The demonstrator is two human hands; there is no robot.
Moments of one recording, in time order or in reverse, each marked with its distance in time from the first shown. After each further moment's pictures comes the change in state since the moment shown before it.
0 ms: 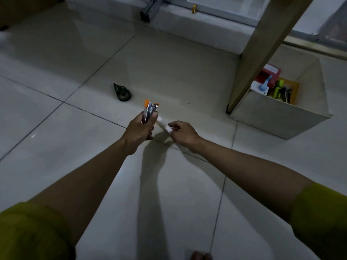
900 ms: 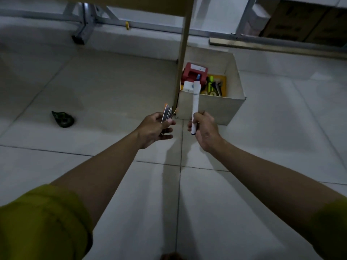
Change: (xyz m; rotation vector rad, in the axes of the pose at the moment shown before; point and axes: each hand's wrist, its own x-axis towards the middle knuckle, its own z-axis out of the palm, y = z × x) left_hand -0.005 0.079 0.156 -0.130 -0.471 -0.097; right_hand -0.086 0.060 -0.154 1.048 0.551 0.087
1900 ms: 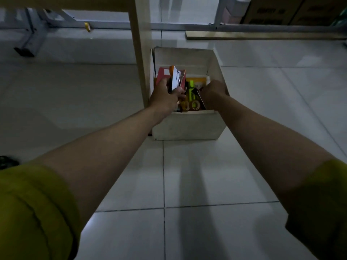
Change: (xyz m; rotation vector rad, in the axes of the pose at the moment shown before) left_hand 0.156 0.078 0.092 0.341 0.080 0.327; right_hand 0.174 -0.106 -0.046 -1.241 0.255 -0.081
